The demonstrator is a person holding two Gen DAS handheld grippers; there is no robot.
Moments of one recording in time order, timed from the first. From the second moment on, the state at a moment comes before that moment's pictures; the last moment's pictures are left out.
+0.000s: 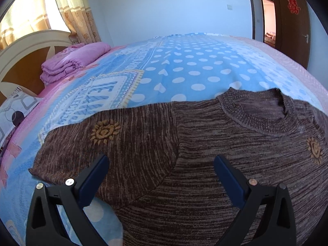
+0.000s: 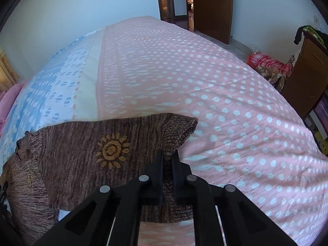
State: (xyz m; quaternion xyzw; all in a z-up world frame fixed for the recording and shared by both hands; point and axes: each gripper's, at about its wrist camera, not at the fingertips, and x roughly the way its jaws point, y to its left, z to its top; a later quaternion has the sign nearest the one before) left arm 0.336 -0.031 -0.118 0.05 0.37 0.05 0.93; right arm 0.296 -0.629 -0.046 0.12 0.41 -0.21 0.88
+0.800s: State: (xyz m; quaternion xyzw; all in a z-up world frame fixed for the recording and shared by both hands) left arm 0.327 0.003 -0.116 -0.05 0.35 0.02 0.93; right arm 0.359 -0.366 0.053 -0.02 0.37 -0.03 0.93
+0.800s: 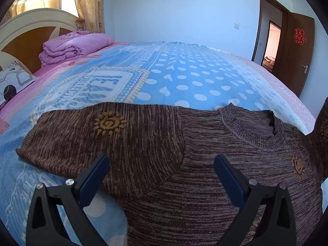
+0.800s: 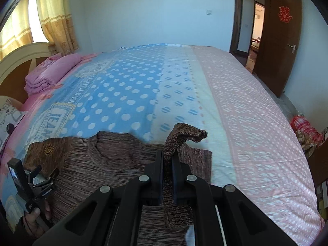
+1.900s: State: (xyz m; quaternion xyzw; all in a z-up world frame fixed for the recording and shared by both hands) left arm 0.342 -0.151 -0.115 0.03 0.47 -0.14 0.87; right arm 0.255 -0.452 -0.111 0.06 0.38 0.00 0.93
